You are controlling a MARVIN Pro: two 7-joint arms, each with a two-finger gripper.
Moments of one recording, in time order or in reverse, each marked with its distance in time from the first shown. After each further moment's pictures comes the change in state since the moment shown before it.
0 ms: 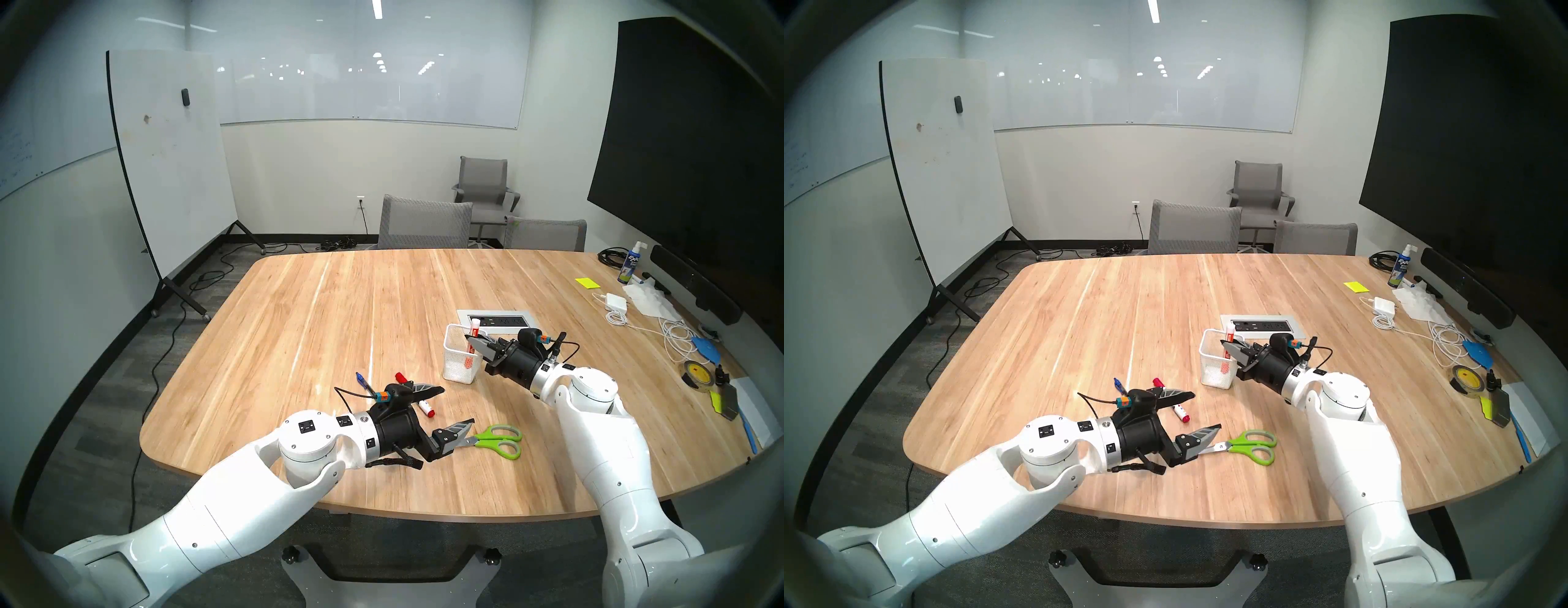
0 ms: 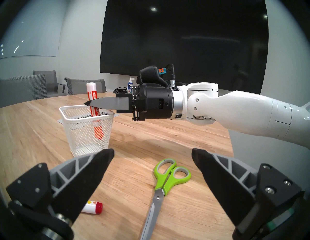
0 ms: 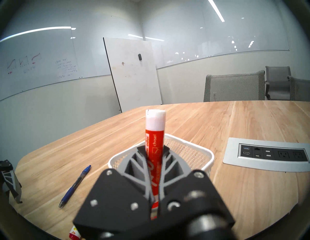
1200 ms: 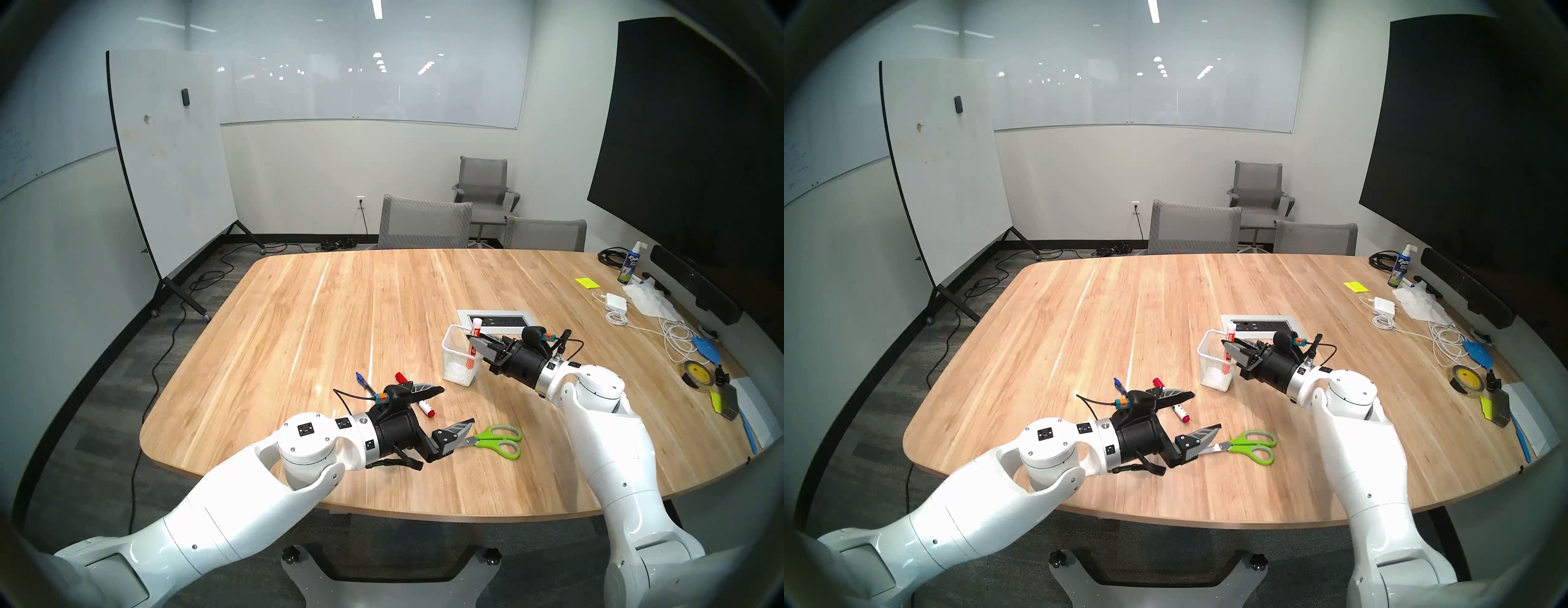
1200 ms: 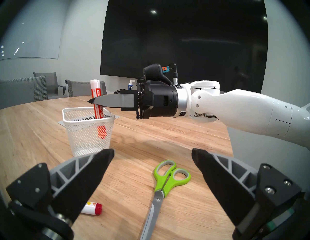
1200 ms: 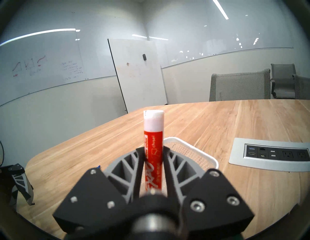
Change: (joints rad) left arm 0.008 0.000 0.000 0.002 -0.001 -0.022 0.002; right arm -0.015 0.007 0.029 -0.050 0.016 0.061 0.063
